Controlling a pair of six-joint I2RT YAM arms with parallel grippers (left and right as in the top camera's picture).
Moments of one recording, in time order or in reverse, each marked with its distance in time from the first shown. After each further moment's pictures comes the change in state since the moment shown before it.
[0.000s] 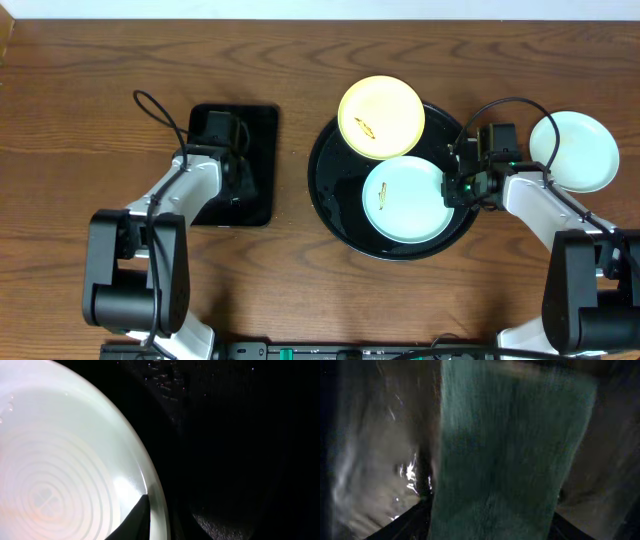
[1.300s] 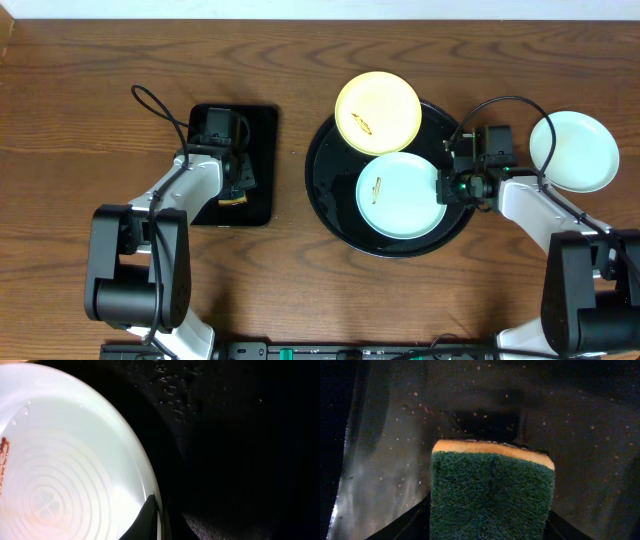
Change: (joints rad) left arm 0.000 0.021 -0.001 0.132 -0.049 -0.005; right arm 0.030 -0.003 -0.035 0.121 -0.020 0.019
